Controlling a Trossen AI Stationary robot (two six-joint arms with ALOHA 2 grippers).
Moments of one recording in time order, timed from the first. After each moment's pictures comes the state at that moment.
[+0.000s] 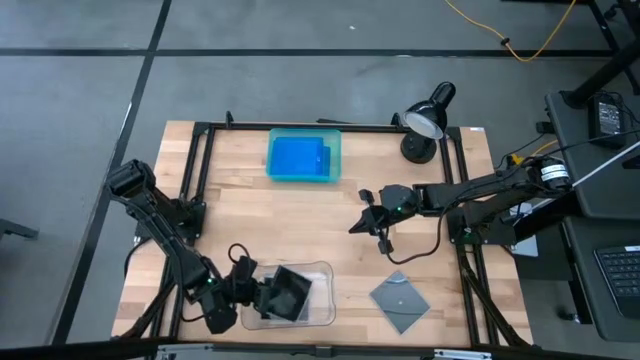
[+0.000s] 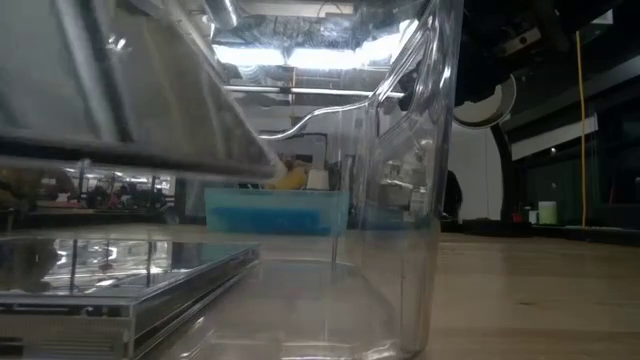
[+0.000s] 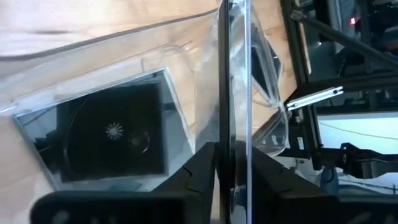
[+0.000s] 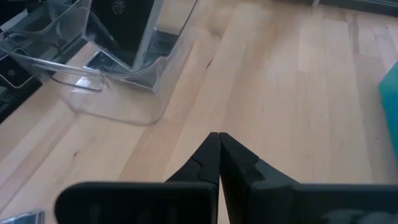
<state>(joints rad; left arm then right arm) -0.89 1.55 0.98 -0.29 -0.74 -1.94 0.09 1.33 0.68 0.09 -0.19 -0.15</state>
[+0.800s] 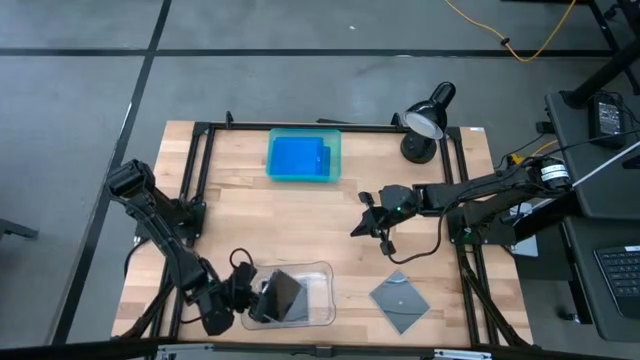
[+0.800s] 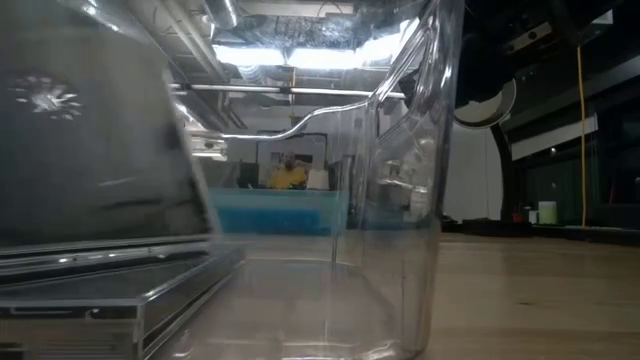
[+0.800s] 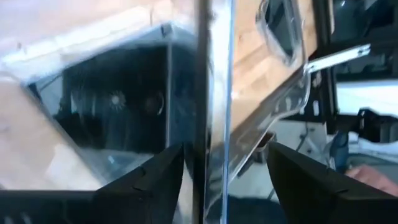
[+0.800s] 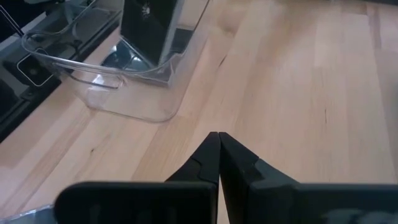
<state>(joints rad) -0.91 1.55 0.97 -0.28 -0.59 -1.94 0.09 1.33 0.68 0.08 -0.24 -0.14</state>
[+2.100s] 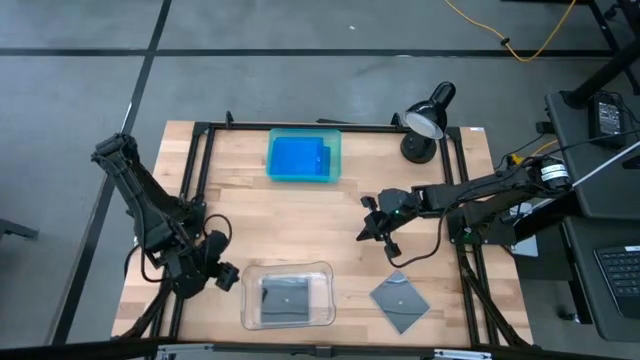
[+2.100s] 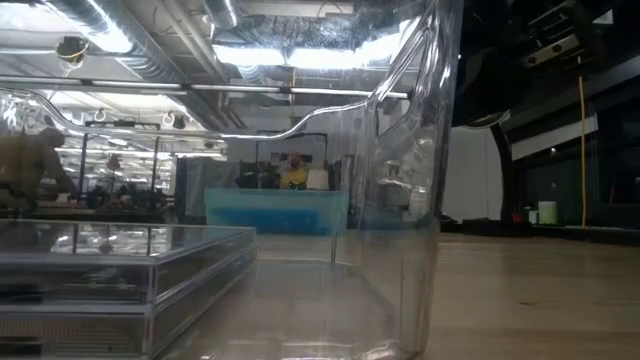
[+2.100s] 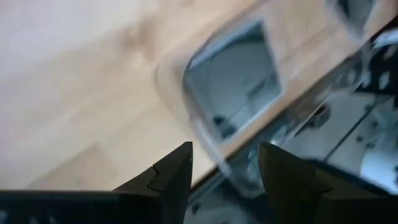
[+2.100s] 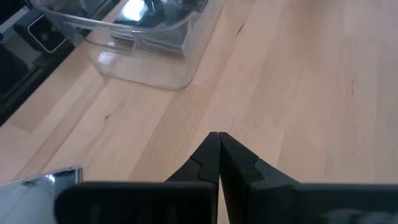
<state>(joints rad) -0.91 1.17 0.98 -0.86 -0.33 -2.00 0.10 1.33 0.68 -0.03 -0.26 -0.16</state>
